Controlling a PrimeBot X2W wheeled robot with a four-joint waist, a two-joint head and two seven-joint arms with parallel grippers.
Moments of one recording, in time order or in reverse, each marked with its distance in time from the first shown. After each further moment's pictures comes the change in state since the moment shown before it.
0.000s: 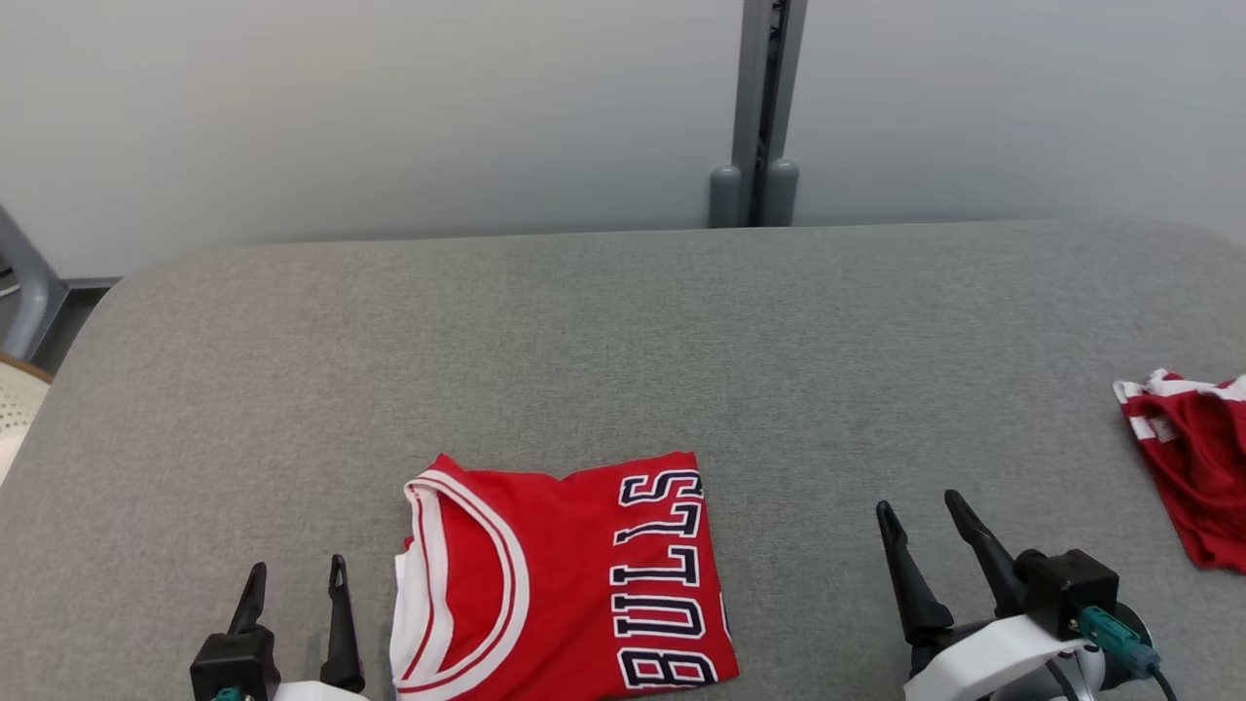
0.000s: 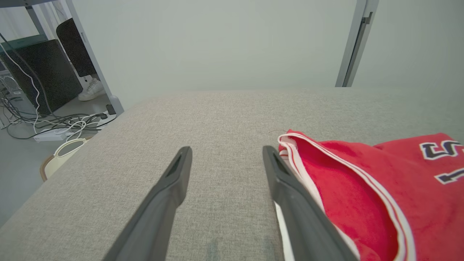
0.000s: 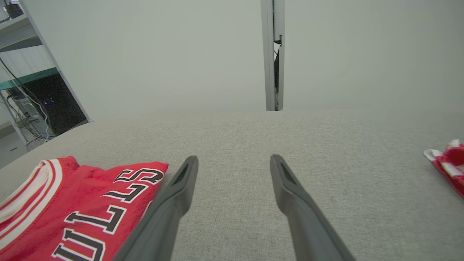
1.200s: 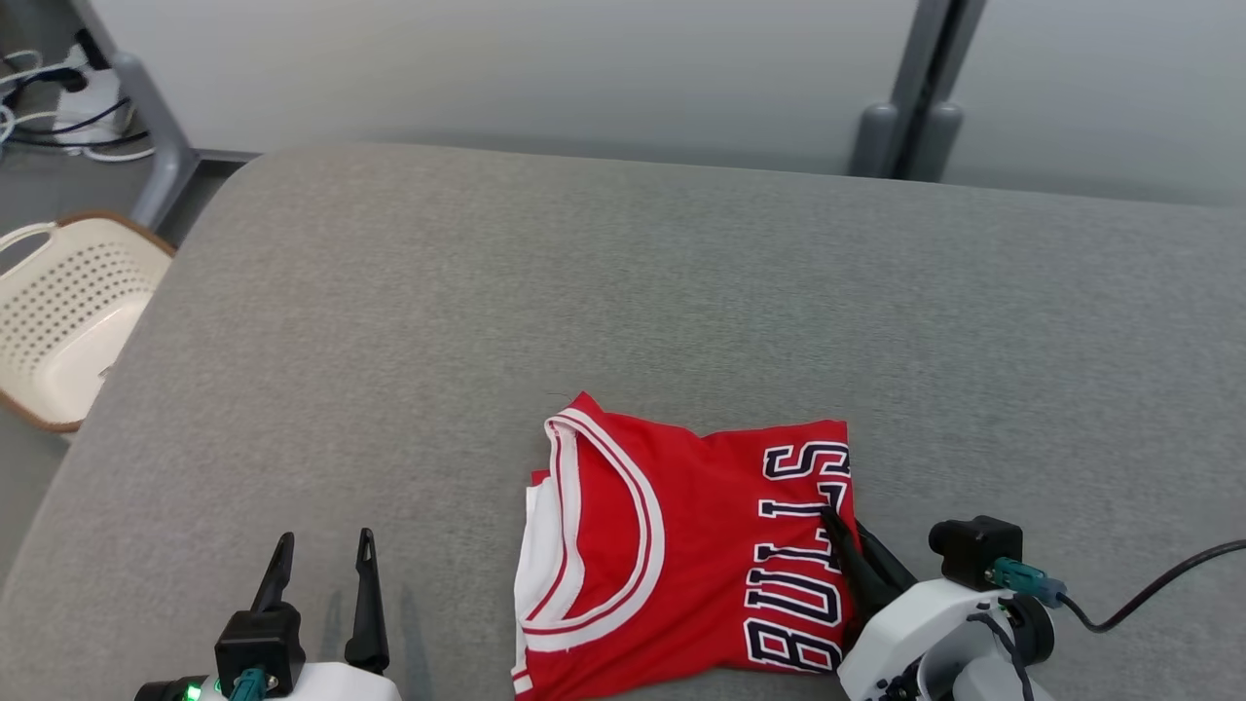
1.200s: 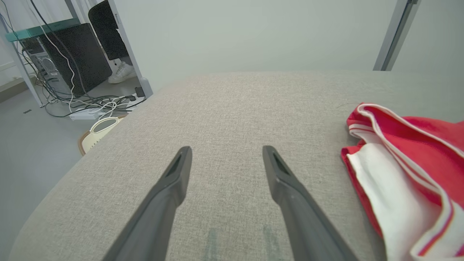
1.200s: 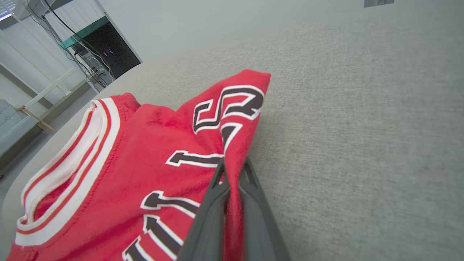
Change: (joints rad) left arm -0.022 0.000 -0.065 -0.033 -0.002 0.006 0.000; right arm -0.224 0.003 0.265 0.367 0.293 0.000 -0.002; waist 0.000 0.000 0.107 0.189
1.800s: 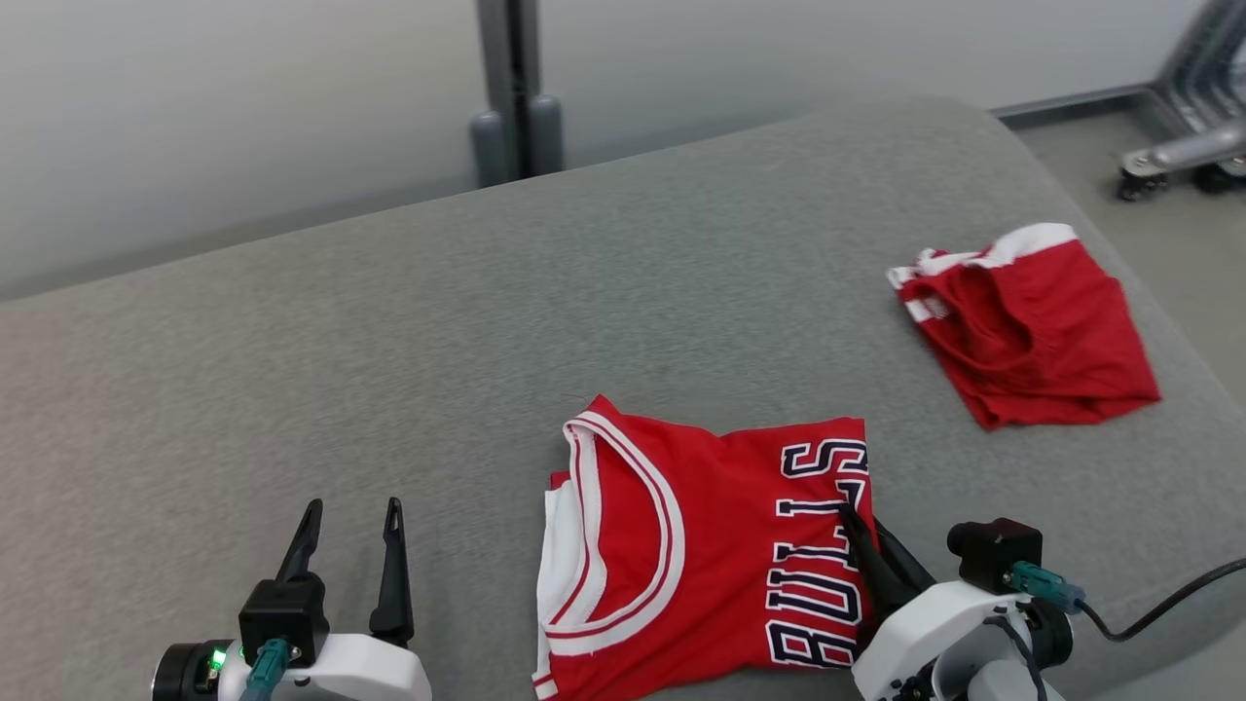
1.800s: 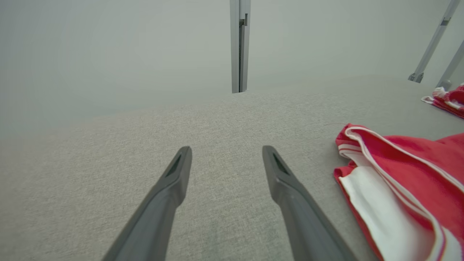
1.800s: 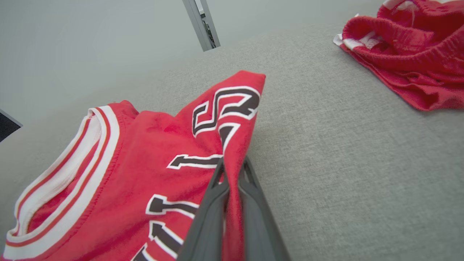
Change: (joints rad) left arm -0.049 0.000 -0.049 0.004 -0.015 -0.006 -0.001; right arm 0.024 -0.003 -0.056 -0.031 -0.040 0.000 0.000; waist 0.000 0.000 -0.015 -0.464
